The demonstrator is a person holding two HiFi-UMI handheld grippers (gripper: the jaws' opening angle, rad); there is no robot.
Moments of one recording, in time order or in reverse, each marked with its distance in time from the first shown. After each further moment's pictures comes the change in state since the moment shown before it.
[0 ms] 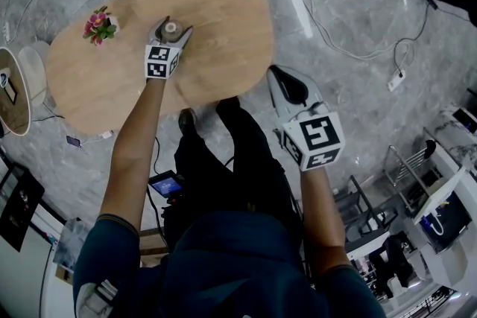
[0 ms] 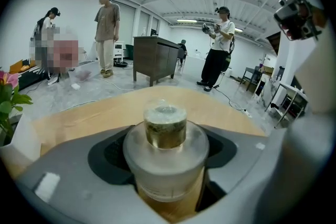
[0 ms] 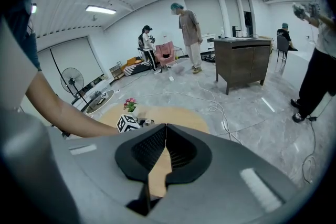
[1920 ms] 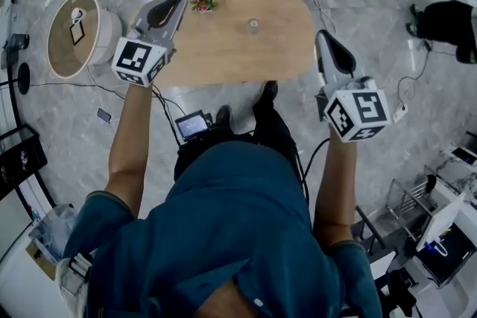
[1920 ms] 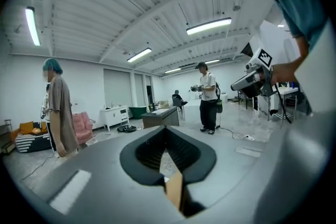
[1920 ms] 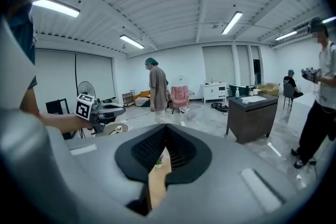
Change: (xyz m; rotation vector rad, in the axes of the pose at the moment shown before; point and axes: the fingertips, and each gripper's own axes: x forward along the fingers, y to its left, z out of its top) left arm -0.554 0.019 0.300 0.281 -0.541 0.074; right arm -0.205 0.261 0.189 -0.212 -0.438 0.011
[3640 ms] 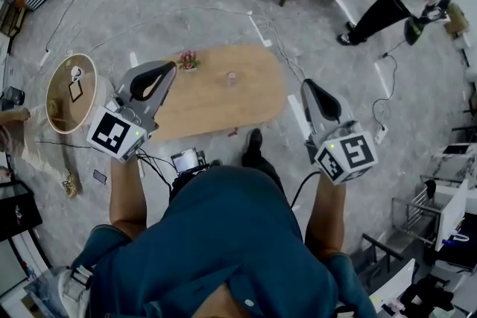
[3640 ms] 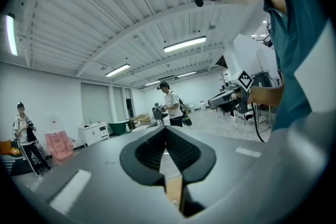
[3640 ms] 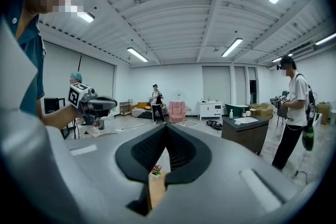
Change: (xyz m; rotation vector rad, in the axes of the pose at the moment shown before) left arm -0.106 -0.094 0.161 0.096 -0.107 -0.207; right arm -0.138 0.049 0.069 -0.083 -0.164 -0.061
